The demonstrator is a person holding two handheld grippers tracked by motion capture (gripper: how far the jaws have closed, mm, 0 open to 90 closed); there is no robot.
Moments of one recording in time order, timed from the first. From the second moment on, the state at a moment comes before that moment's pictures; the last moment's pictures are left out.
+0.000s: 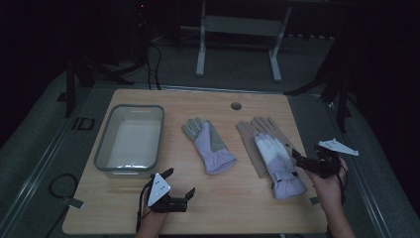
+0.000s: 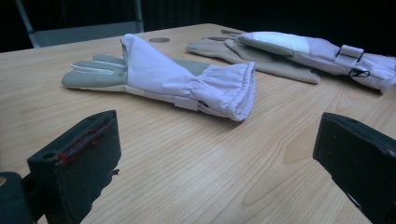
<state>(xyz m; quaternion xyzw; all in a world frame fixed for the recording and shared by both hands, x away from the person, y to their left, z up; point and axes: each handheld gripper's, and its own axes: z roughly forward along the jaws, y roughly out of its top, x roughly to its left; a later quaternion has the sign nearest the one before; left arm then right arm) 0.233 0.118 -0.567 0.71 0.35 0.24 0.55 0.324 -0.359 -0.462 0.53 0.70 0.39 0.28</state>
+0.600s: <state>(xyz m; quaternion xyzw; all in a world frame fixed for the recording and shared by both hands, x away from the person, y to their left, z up) 0.233 0.119 -0.567 0.71 0.35 0.24 0.56 0.348 -0.286 -0.450 0.46 0.75 0.40 0.26</state>
